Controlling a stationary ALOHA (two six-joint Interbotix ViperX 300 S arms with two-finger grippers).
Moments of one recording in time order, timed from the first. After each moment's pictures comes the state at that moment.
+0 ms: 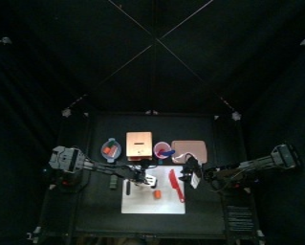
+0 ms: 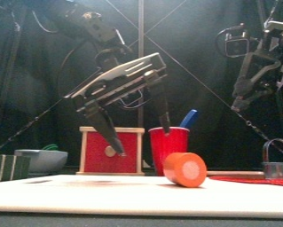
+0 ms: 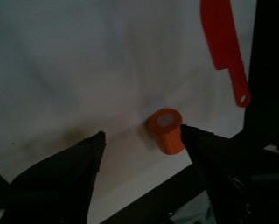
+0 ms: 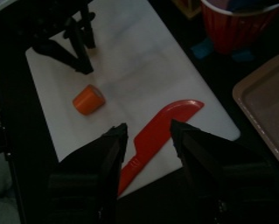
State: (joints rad) left arm -0.12 0.25 0.30 -0.04 0.57 -1.42; right arm 0.19 -0.61 1.06 -0.72 0.33 1.33
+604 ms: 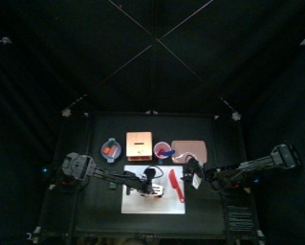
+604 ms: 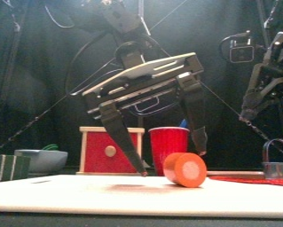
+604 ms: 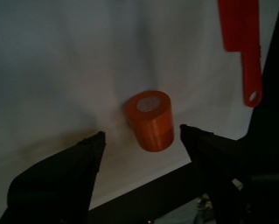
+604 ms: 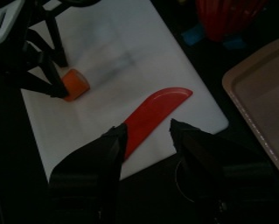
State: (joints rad) left arm -0.20 0.40 0.12 0.03 0.66 -1.64; right arm 0.20 -0.61 1.11 -0.75 0.33 1.33
